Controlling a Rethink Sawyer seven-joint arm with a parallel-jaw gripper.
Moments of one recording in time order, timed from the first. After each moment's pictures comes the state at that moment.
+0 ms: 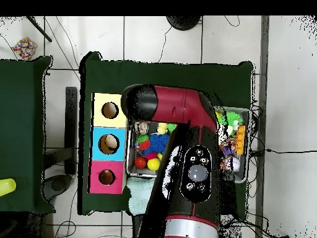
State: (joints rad) arm -0.06 -0.56 -0.17 1.24 -0.04 0.82 2.62
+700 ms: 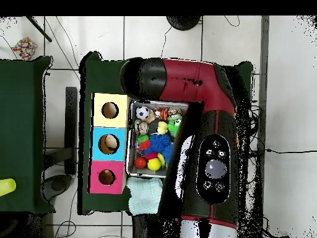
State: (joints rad) arm -0.12 -0.58 -0.09 1.07 -0.10 0.94 2.62
